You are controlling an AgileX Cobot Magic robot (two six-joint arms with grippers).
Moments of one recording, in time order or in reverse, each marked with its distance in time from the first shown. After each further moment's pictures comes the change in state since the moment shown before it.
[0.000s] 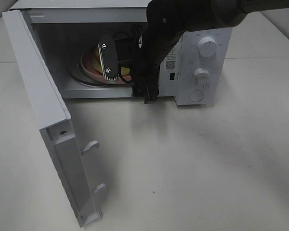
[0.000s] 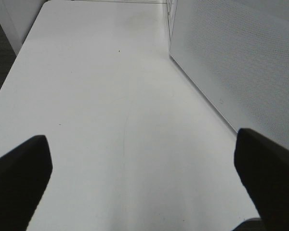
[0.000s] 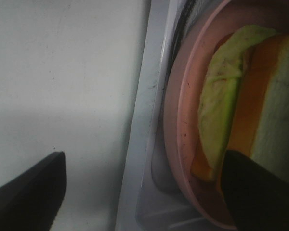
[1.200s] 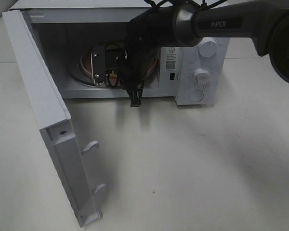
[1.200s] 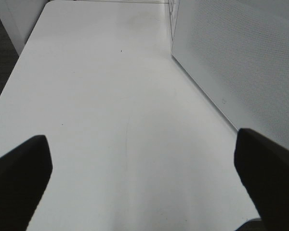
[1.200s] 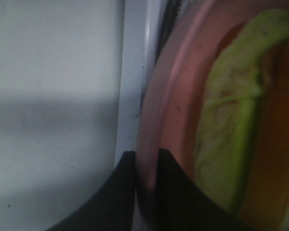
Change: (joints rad) left arm 0.000 0.000 0.000 0.007 0.000 0.000; right arm 0.000 0.242 -0.270 -0.057 0.069 0.116
